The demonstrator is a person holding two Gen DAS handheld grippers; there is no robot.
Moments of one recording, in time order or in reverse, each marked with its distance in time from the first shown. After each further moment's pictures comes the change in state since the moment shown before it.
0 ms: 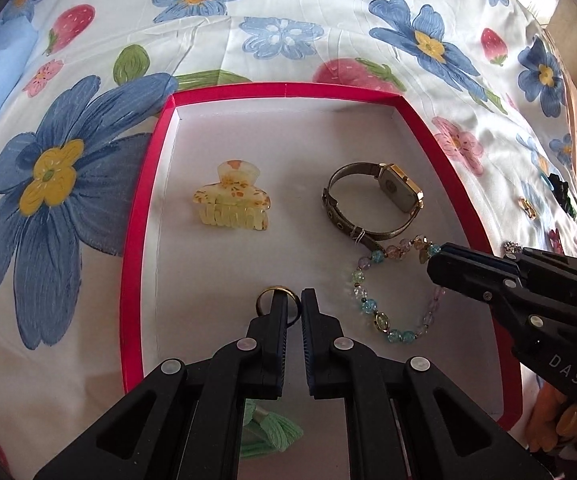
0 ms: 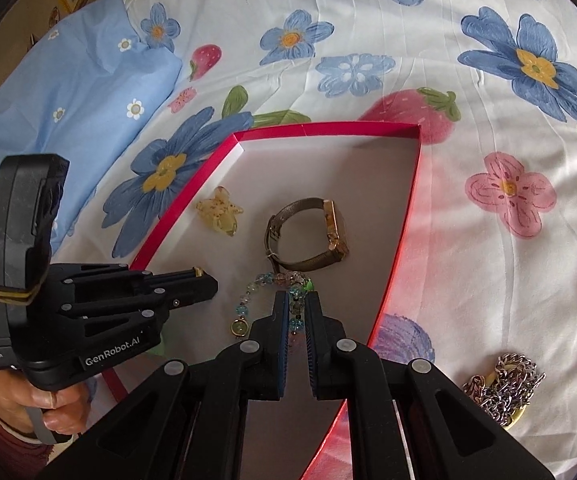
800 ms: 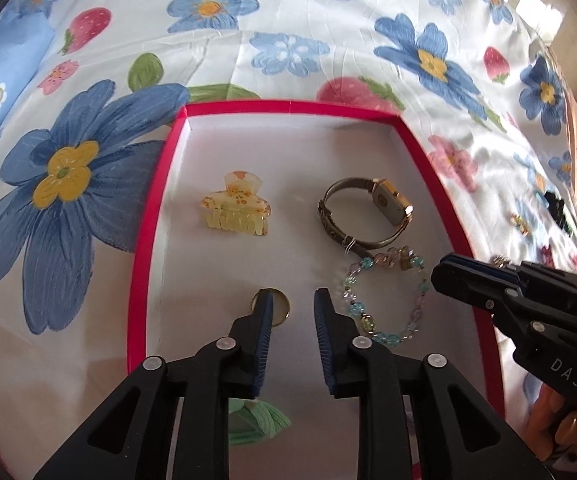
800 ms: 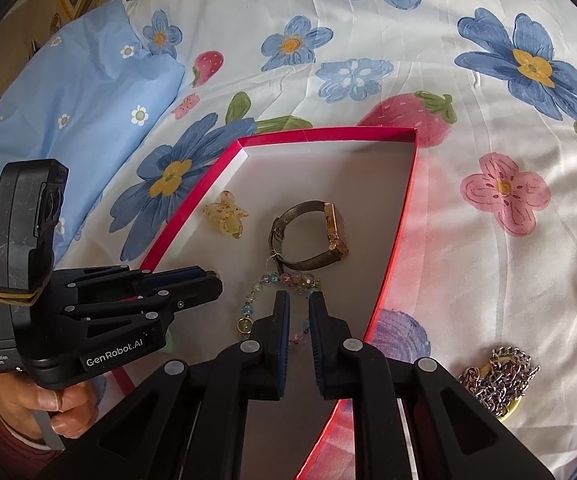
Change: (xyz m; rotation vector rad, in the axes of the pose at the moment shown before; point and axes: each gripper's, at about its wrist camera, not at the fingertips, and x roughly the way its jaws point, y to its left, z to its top) left arm -0.023 -0.001 -0.007 -0.053 -0.062 -0.002; right arm -0.014 0.000 0.000 0.018 -0.018 0.025
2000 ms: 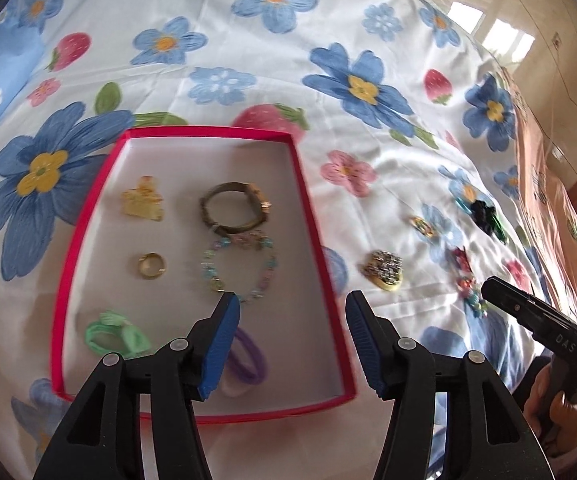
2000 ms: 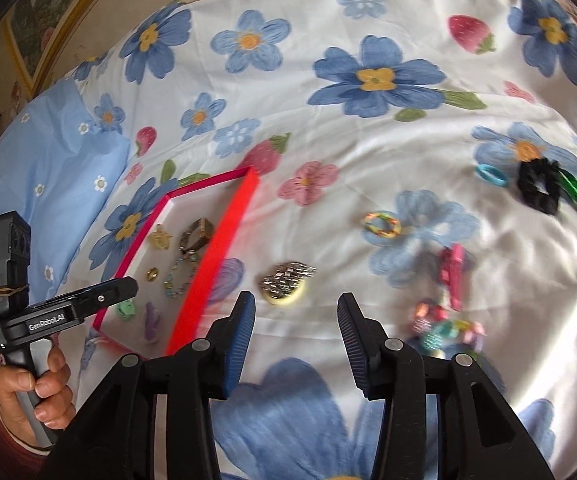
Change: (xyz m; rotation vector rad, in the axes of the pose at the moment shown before) left arm -0.069 -0.067 -0.042 0.006 -0.083 -0.137; right arm -0.153 -0.101 -0.078 0.208 -0.176 -0.167
